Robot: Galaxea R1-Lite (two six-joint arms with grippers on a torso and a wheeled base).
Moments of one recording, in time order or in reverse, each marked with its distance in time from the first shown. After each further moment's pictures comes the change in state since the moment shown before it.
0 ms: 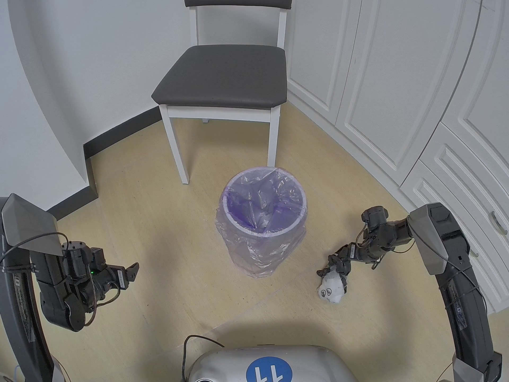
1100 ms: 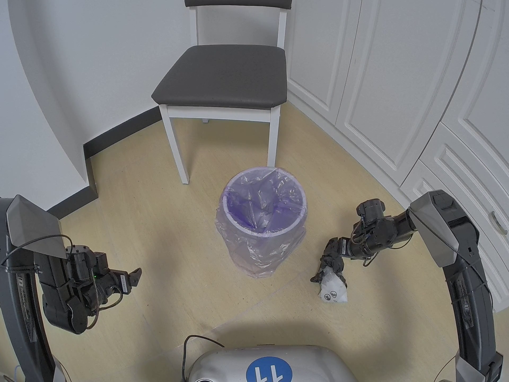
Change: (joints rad) left arm -0.015 0.027 0.011 -0.003 0.008 0.002; right arm 0.060 -0.151 0.211 -0.123 0.181 -0.010
